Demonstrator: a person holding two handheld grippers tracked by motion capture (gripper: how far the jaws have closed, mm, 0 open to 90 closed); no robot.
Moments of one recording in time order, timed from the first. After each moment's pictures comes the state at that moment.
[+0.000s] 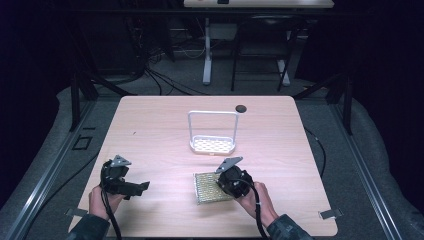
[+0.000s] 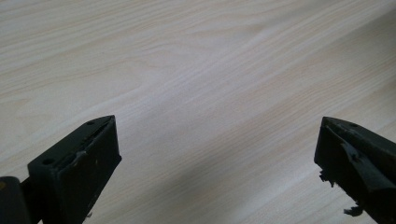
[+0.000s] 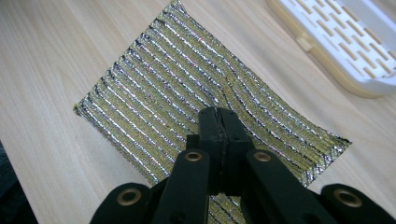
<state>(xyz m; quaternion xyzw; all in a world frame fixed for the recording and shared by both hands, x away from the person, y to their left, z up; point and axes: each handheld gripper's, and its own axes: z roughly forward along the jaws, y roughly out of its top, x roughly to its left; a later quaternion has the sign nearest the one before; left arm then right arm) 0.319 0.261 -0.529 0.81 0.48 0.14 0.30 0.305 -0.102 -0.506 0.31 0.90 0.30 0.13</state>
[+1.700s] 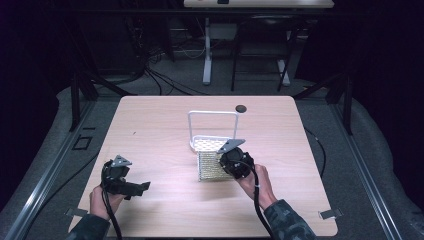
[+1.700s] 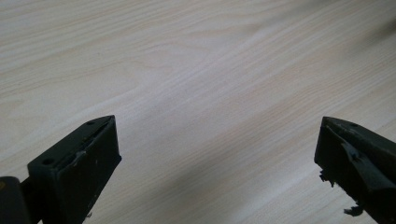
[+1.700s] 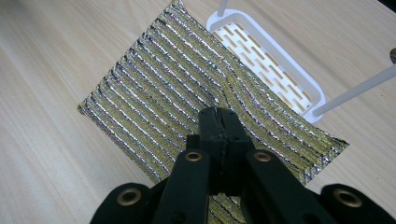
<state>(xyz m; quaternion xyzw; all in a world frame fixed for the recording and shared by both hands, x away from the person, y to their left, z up) 0.319 0.260 -0.530 0.82 0.47 0.14 0.31 0.340 -0.105 -0.481 0.33 0.87 0.31 0.19</state>
